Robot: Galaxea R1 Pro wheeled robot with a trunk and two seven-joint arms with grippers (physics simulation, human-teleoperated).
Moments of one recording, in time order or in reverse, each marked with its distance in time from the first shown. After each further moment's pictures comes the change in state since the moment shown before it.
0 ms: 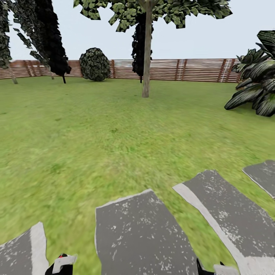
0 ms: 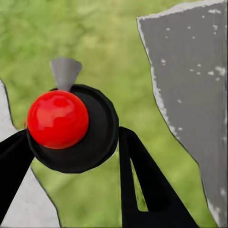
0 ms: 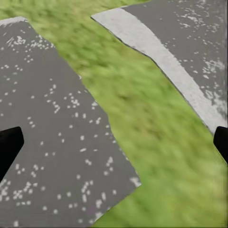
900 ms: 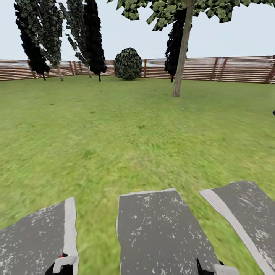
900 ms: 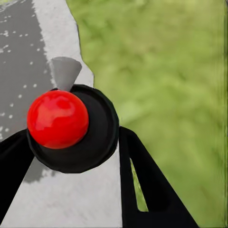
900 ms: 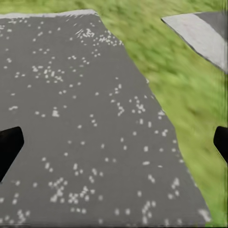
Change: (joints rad) left arm 0.001 -0.001 -0.003 0.000 -0.002 -0.009 -0.001; right arm 0.000 0.000 0.000 -0.002 0.000 0.000 0.001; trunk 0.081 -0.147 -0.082
